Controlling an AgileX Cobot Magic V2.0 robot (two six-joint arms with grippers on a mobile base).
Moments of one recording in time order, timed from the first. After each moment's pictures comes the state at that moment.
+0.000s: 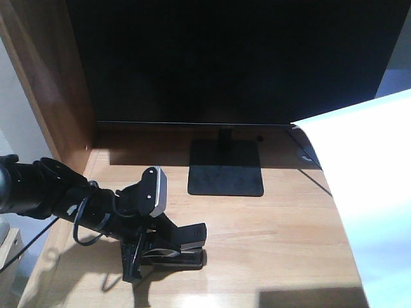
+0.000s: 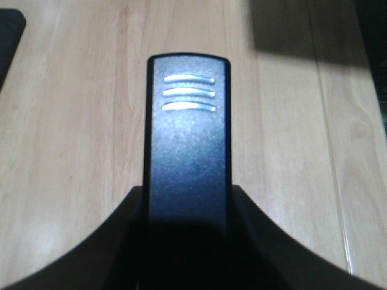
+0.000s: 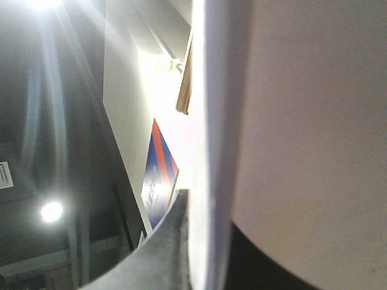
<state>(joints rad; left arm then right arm) -0.32 1.84 -0.91 -1.23 0.79 2.13 0.02 0.32 -0.37 -0.43 -0.94 1.55</state>
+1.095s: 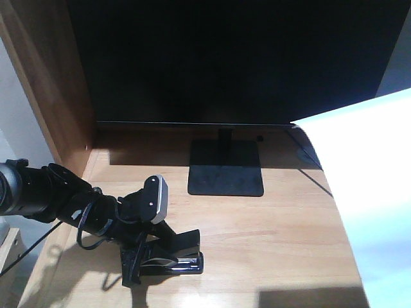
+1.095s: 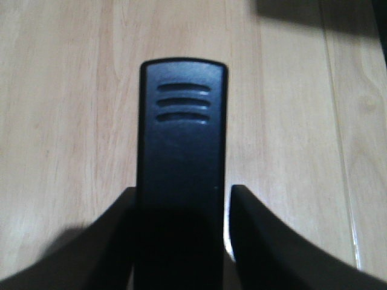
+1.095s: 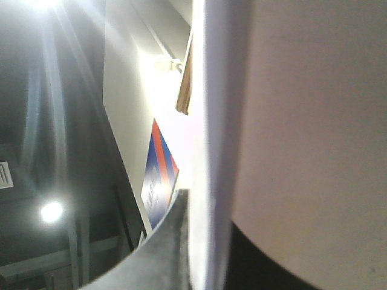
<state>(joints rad) -0.33 1.89 -0.92 -1.20 0.78 2.13 0.02 0.32 -0.37 -0.43 -0.94 1.55</state>
